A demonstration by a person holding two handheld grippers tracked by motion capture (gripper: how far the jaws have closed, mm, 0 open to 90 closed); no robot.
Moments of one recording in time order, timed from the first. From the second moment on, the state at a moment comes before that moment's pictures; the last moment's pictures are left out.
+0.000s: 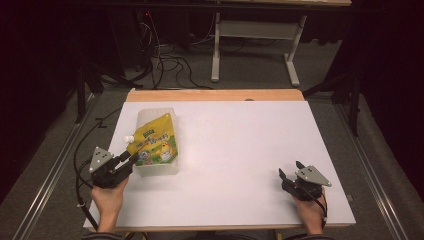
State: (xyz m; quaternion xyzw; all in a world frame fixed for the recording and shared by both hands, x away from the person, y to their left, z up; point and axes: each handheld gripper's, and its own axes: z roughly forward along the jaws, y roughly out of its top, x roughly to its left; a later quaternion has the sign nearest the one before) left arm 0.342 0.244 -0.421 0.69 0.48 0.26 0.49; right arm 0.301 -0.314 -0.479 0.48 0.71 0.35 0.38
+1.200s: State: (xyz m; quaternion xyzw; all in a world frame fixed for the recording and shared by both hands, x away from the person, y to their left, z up) left arm 0.297 0.182 -0.416 0.74 0.39 0.23 0.49; right arm 0.301 -0.314 -0.479 0.48 0.71 0.35 0.38
